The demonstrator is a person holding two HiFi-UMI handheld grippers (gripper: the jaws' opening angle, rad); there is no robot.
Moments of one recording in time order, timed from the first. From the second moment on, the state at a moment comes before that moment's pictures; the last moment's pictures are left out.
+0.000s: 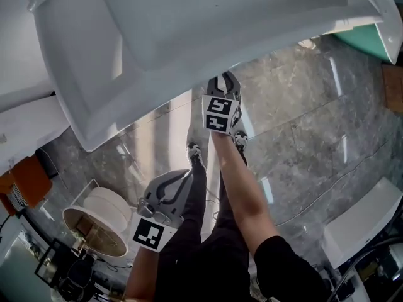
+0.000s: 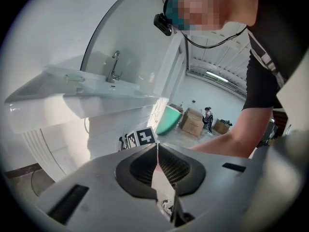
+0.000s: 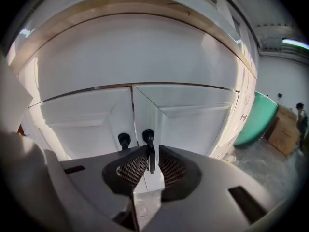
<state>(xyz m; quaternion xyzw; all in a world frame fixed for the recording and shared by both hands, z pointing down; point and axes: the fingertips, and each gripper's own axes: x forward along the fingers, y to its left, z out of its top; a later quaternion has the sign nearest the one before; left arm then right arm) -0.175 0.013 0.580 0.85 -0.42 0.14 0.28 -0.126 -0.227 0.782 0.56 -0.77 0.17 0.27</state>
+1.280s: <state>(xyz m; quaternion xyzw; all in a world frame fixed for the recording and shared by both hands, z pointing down) -0.129 -0.014 0.582 0.87 -0.40 0.15 0.27 -0.029 -0.146 0.788 0.57 -0.75 0.20 0.25</state>
